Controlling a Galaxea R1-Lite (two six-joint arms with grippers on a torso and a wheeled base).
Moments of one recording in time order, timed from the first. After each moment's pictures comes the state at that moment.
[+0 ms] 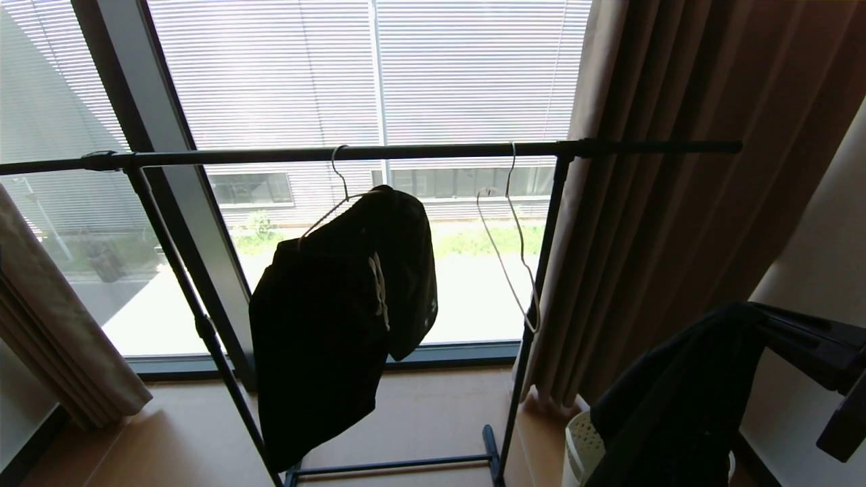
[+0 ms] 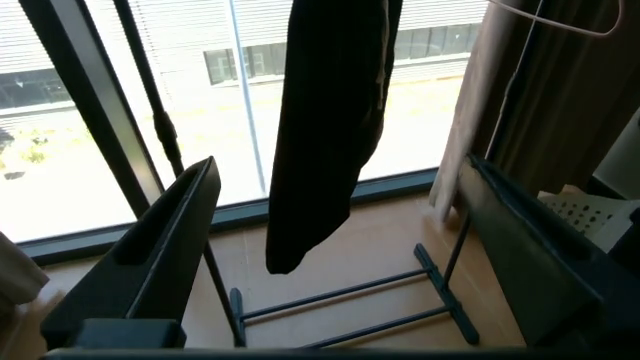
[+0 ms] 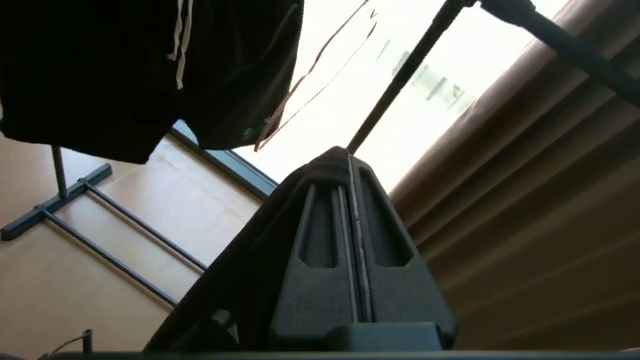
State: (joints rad) left arm 0.00 0.00 0.00 0.01 -0.17 0.08; right arm 0.56 0.99 -0.47 -0.36 -0.12 -0.36
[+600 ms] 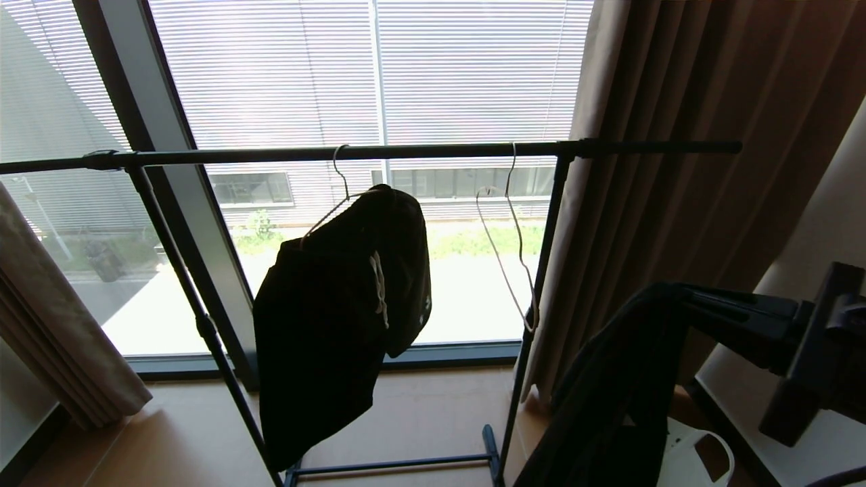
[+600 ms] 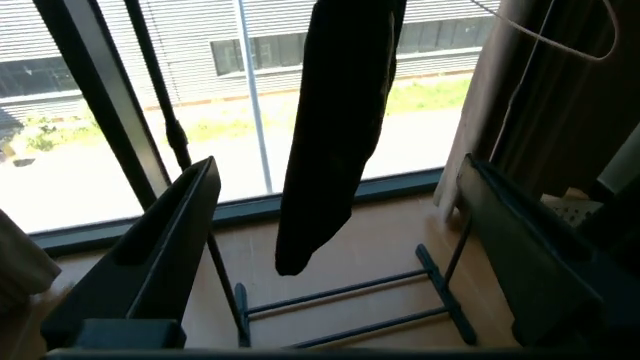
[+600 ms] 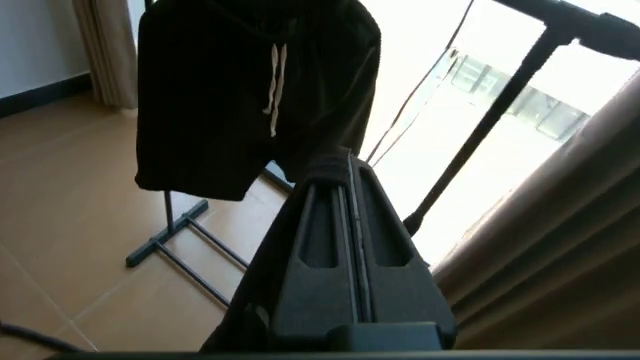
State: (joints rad) left arm 0.03 0.27 -0.22 0.02 -0.22 0.03; right arm 0.76 1.15 -0.63 -0.36 -0.11 -0.16
